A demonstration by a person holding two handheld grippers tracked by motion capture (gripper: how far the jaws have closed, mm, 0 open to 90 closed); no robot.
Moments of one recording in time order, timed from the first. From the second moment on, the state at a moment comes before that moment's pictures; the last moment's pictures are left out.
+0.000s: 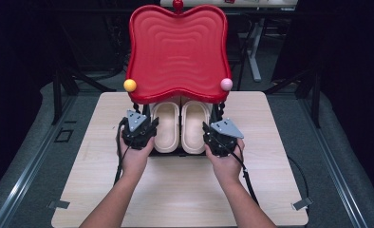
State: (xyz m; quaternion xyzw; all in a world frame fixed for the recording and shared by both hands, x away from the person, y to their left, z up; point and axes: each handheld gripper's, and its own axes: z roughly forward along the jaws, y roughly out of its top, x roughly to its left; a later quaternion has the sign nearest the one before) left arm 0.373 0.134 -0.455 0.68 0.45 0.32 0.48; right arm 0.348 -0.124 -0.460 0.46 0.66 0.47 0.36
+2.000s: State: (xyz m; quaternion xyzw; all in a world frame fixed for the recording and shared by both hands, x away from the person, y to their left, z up) left arm 0.324 0.147 -0.456 0.70 0.41 0.30 0.49; right arm 0.314 -0.137 -0.453 0.41 0.70 0.48 0.34
